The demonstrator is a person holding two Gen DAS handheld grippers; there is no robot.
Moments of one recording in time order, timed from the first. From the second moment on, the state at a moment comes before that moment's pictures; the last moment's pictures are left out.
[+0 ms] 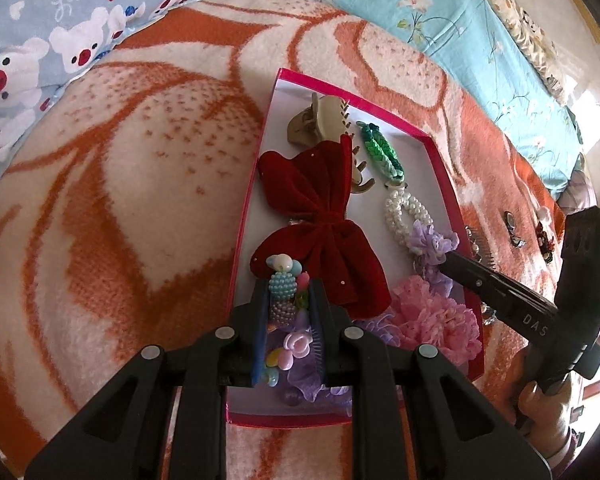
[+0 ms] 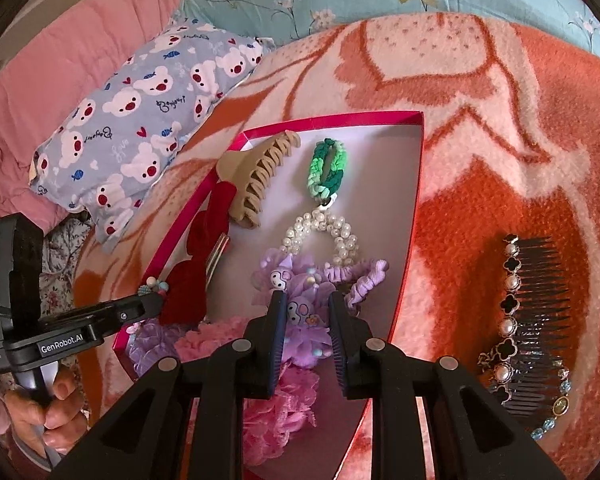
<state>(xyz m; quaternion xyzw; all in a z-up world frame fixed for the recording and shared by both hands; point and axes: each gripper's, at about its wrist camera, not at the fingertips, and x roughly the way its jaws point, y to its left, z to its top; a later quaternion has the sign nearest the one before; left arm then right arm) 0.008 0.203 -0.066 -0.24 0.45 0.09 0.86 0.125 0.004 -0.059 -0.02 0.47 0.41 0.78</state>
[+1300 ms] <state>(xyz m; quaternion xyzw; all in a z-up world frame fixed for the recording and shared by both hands) -0.001 0.157 -0.023 -0.20 0.43 0.06 0.88 0.137 -0.113 -0.021 0.07 0.45 0.34 0.83</state>
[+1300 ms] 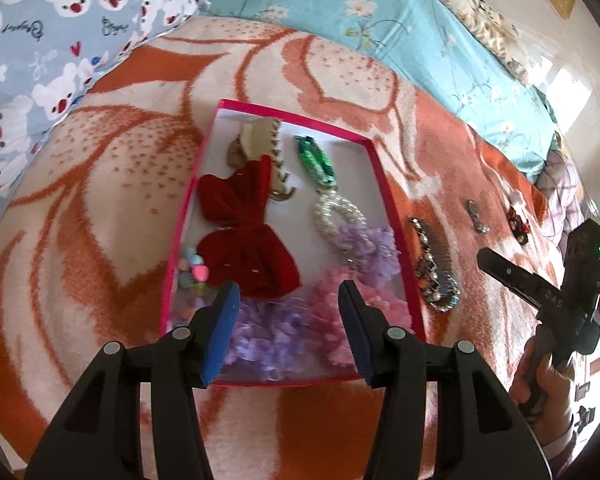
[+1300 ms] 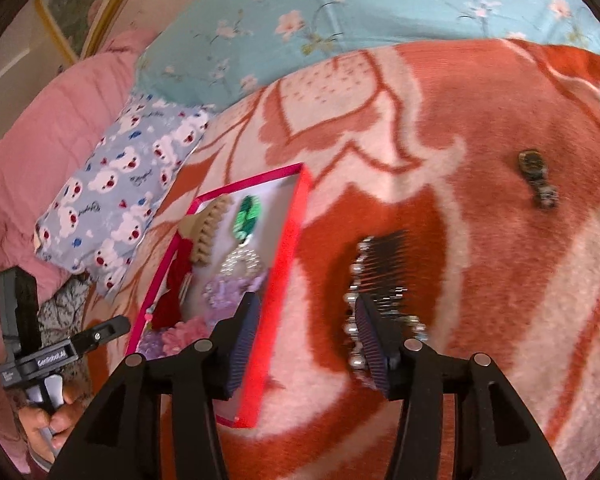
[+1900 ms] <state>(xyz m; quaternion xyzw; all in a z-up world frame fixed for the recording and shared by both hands) 0.017 0.097 -0.019 -0.17 0.45 0.00 0.88 0.183 -0.129 -0.067 0.10 0.49 0.31 0.80</state>
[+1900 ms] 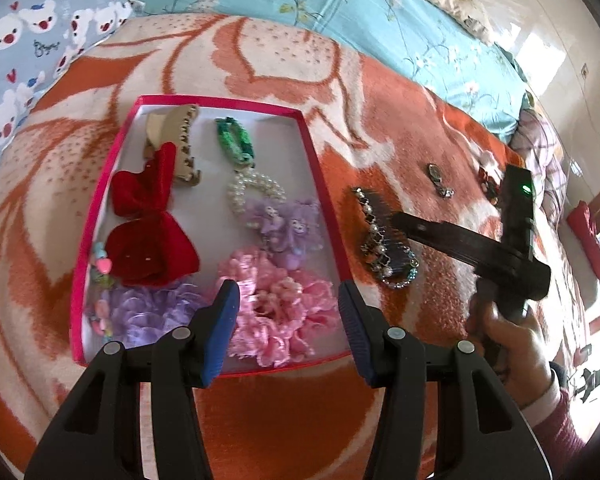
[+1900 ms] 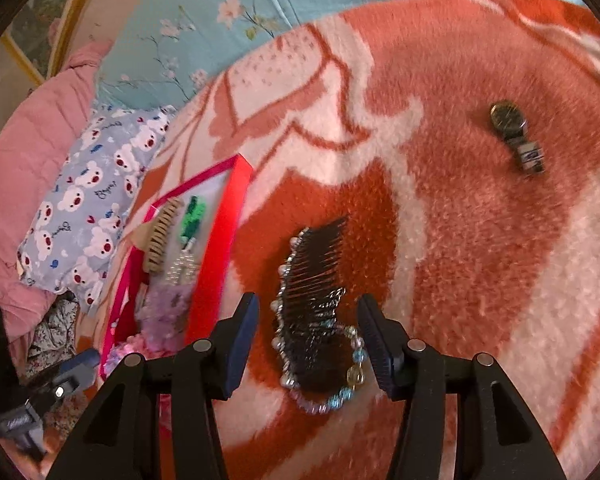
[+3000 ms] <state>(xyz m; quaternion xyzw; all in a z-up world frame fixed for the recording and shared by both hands) 0.117 -0.055 -0.075 -0.06 0.53 -0.11 0.84 0.173 -0.239 -0.013 0.18 0.42 0.28 0.84</state>
